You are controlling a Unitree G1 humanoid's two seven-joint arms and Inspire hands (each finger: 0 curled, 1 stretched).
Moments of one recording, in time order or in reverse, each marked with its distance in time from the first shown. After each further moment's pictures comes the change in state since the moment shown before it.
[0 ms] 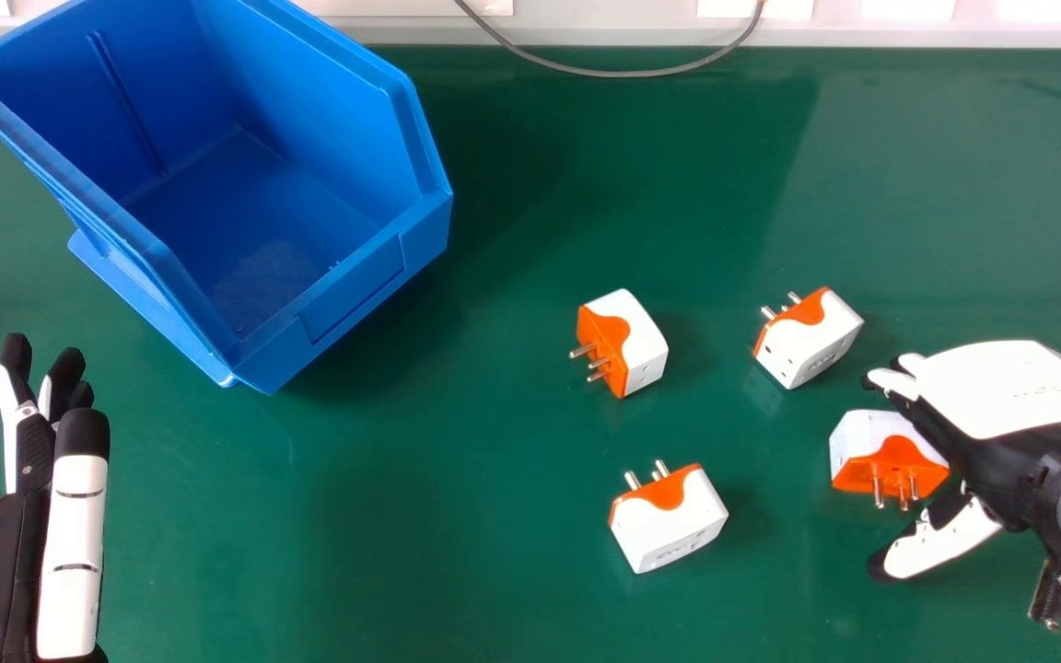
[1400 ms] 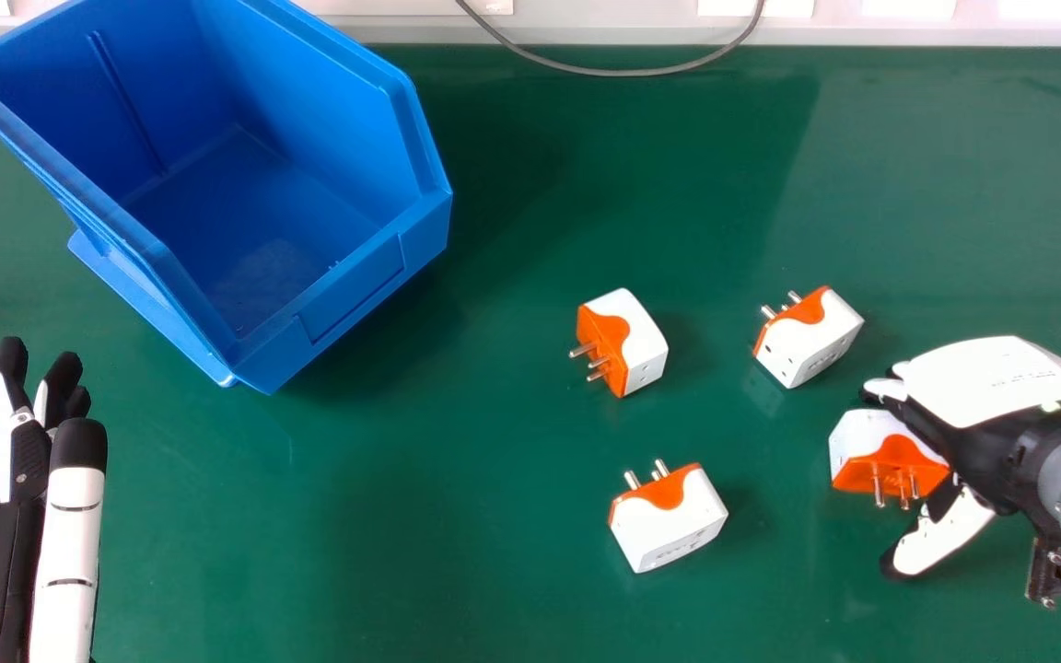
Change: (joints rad) left arm 0.049 -0.006 -0.004 -0.056 -0.001 0.006 -0.010; right arm -0.124 -0.026 0.090 0.133 -0.002 -0.022 0.039
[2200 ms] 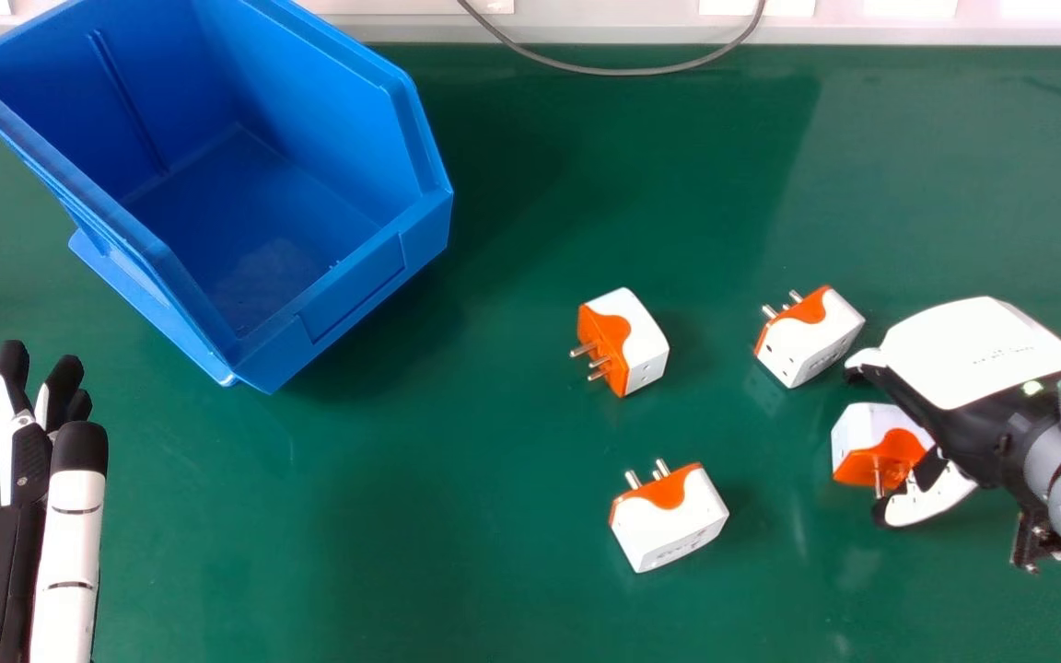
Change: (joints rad) left arm 0.005 -0.001 -0.001 -0.001 -0.001 0.000 -0.001; right arm -0.049 -0.024 0.053 0.149 -0.013 -0.132 -0.314
